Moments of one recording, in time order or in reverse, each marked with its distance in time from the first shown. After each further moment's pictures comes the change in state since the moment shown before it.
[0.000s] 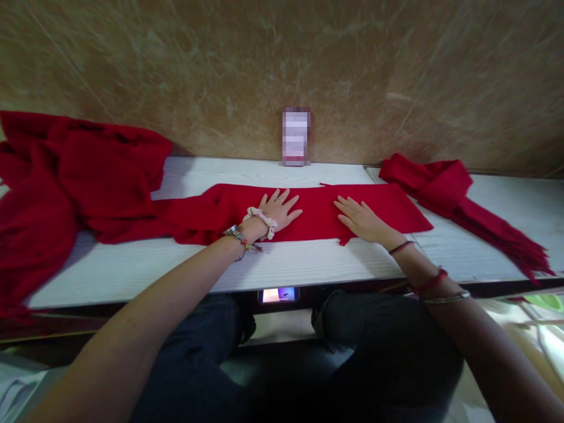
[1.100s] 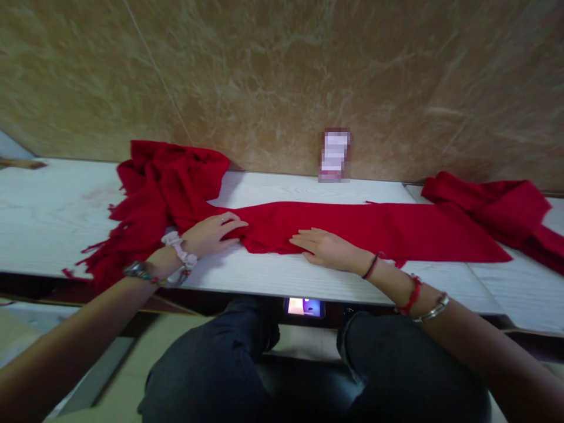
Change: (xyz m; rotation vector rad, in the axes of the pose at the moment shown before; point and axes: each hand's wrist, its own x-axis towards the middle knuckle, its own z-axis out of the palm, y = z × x) left_hand -0.145 -0.177 -0.016 0.086 0.206 0.205; right_hand 0.054 -0.140 -0.013 0.244 0.050 -0.649
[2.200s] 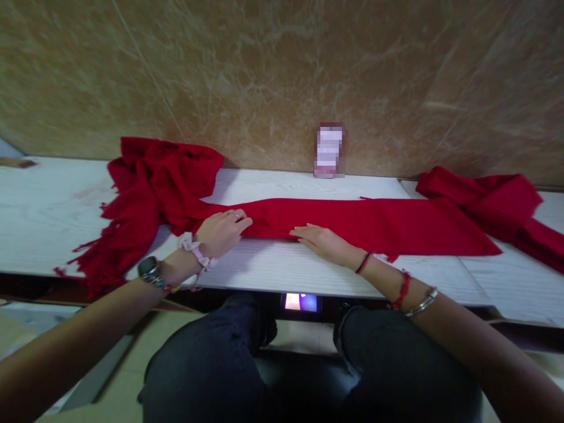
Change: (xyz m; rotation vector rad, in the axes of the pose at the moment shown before) left_hand 0.030 0.065 -0.021 0.398 -0.011 -0.076; right_hand 0.000 0.007 0.009 0.223 0.132 0.129
